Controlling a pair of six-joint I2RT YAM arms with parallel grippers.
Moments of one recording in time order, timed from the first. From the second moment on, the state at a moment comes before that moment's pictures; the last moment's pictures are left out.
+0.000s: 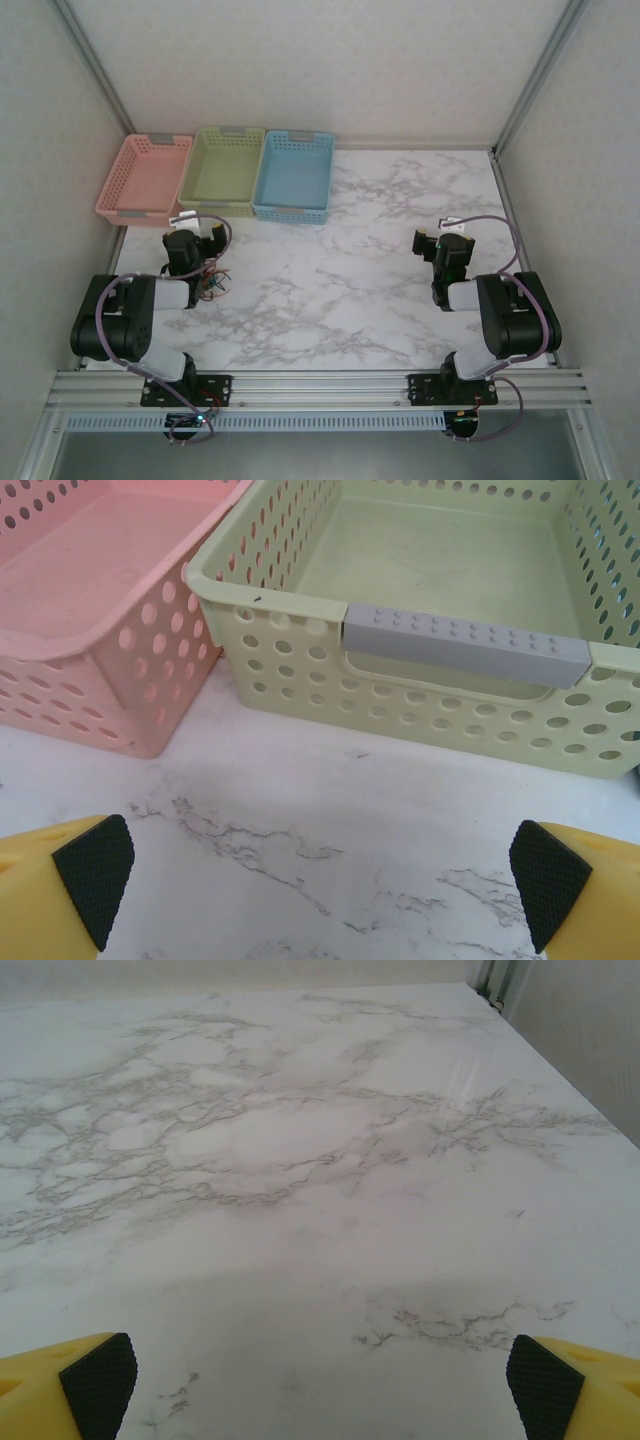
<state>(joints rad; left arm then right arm) -0.06 1.53 0.39 0.77 -0.19 -0.11 0.11 1.54 0.36 0.77 0.26 0.07</state>
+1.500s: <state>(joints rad) 0.09 1.92 1.77 -0.58 -0.11 -0.51 0.14 0.98 0.40 0.15 0.32 0.33</state>
